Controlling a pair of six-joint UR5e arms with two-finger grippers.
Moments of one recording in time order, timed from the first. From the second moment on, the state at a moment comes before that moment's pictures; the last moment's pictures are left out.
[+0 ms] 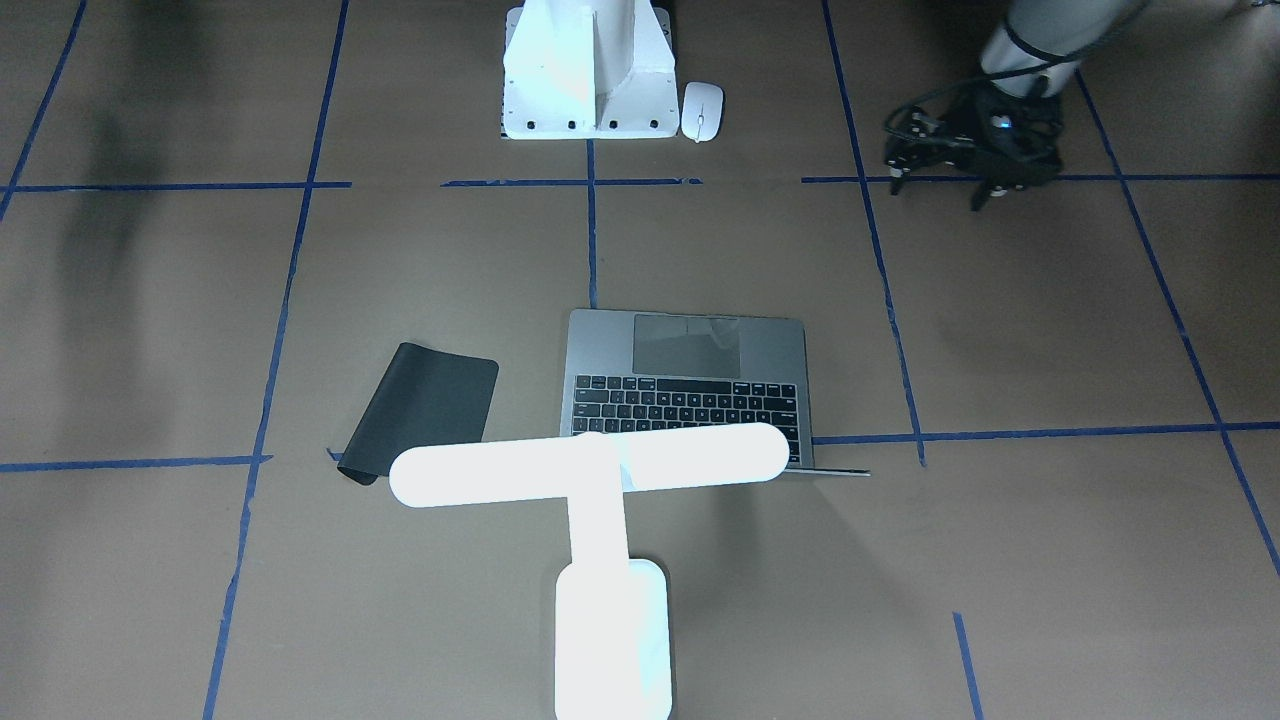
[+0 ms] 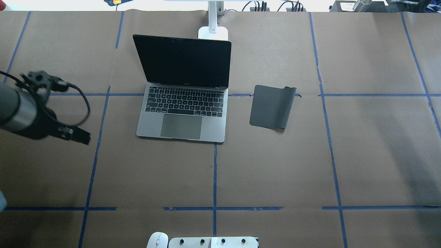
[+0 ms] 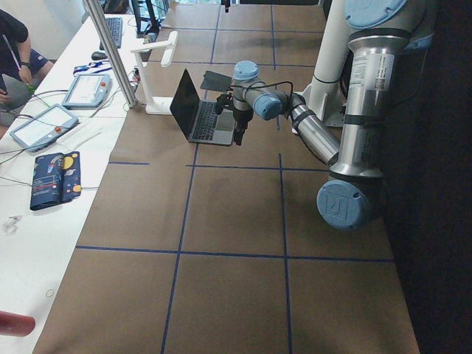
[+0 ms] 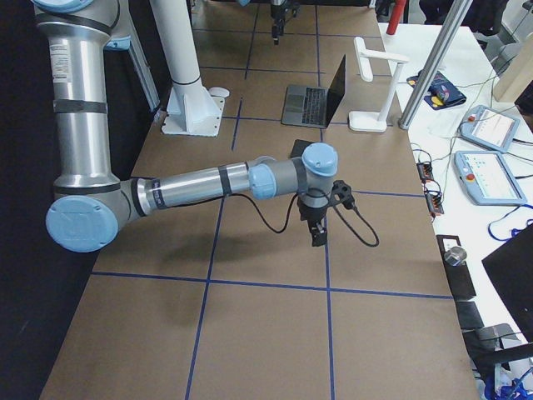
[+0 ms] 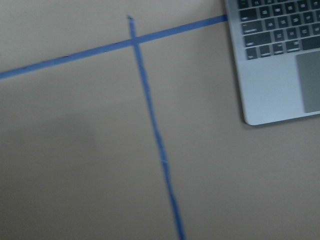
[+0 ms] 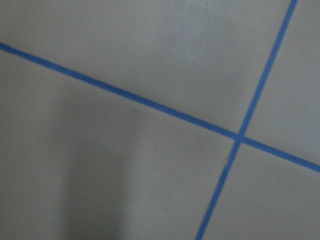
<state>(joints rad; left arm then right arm) -0.69 -1.64 -2.22 -1.60 -2.00 -0.87 1.43 -1.61 1.78 -1.57 2.27 -0.16</state>
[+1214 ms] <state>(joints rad) 0.06 -1.68 -2.25 -1.66 -1.51 -1.41 1.53 -1.73 1.77 -1.57 2.28 -0.26</state>
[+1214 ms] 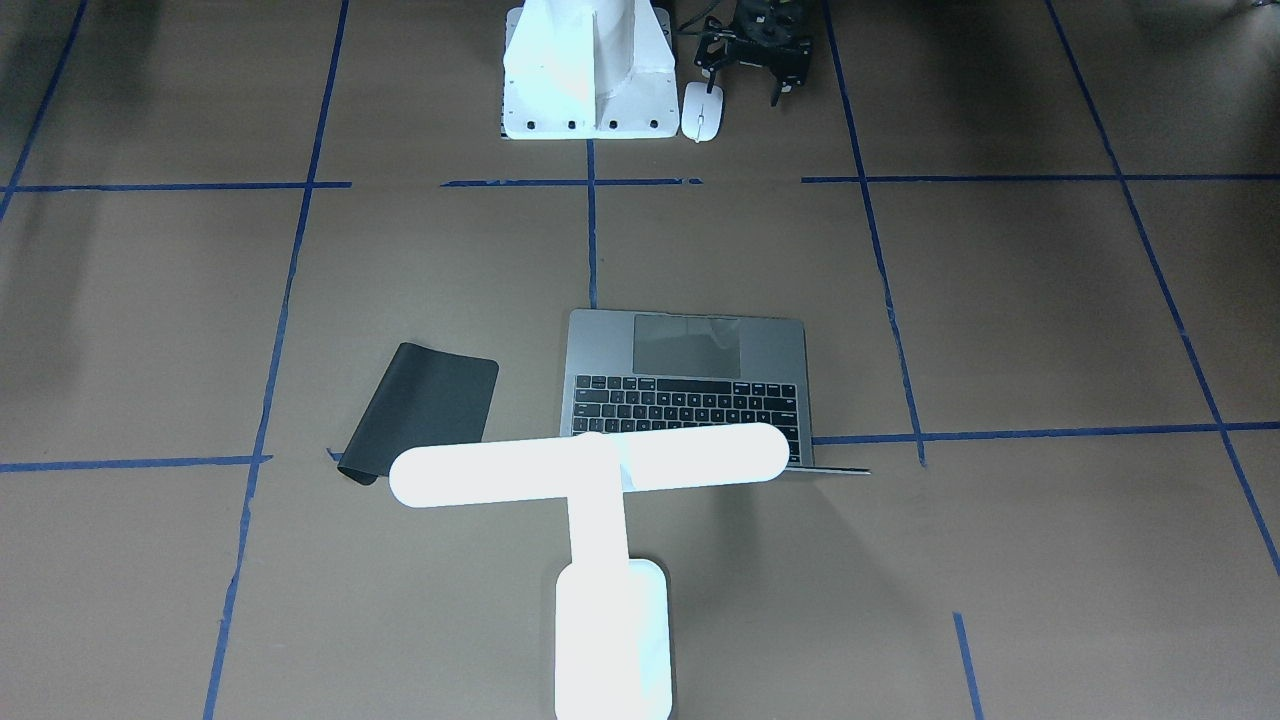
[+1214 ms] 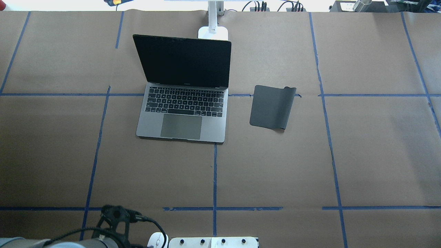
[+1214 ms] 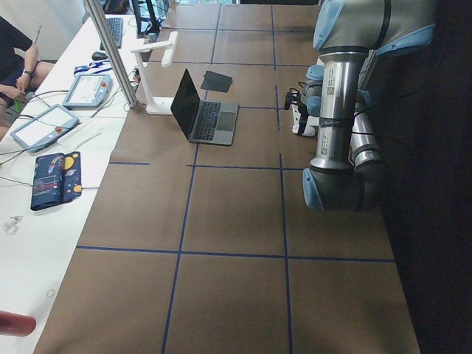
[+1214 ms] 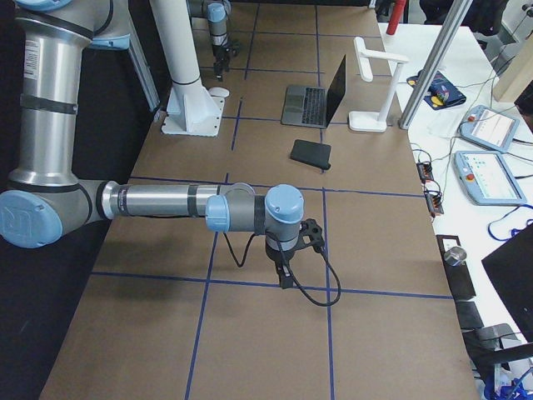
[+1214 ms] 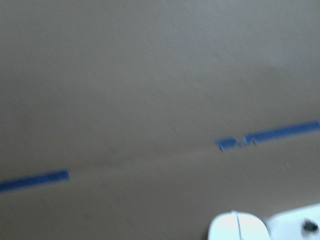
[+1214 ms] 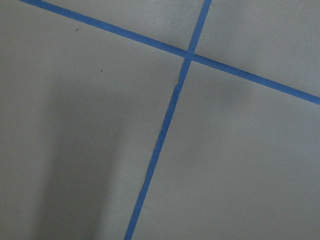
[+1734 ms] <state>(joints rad) 0.14 -1.73 -2.22 -1.66 -1.43 -1.45 1.53 -1.73 1.78 -1.57 2.29 -0.26</state>
